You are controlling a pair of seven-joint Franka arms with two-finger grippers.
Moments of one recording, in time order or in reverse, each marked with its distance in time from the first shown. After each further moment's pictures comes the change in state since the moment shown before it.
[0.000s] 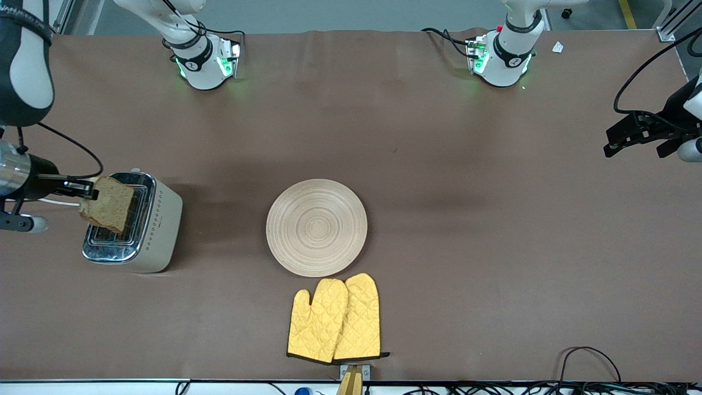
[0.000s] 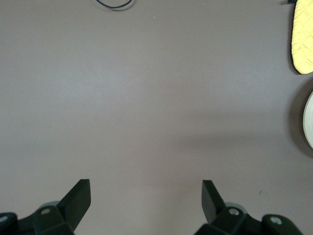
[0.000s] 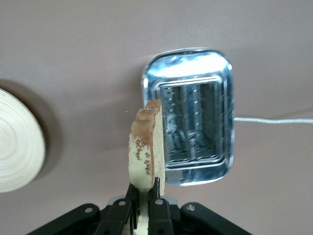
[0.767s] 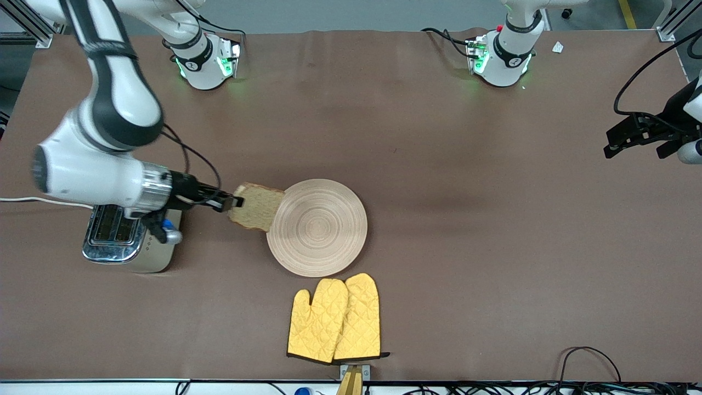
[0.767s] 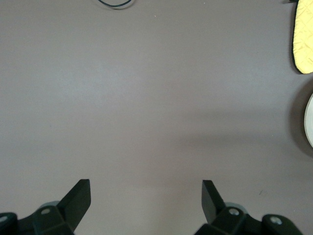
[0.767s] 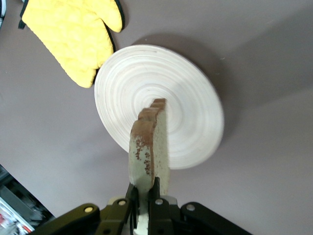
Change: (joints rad) left arm 0.000 0.004 0.001 -0.001 0.000 0.000 0.000; right arm 0.234 0.041 0.016 -0.374 0.688 0.516 0.289
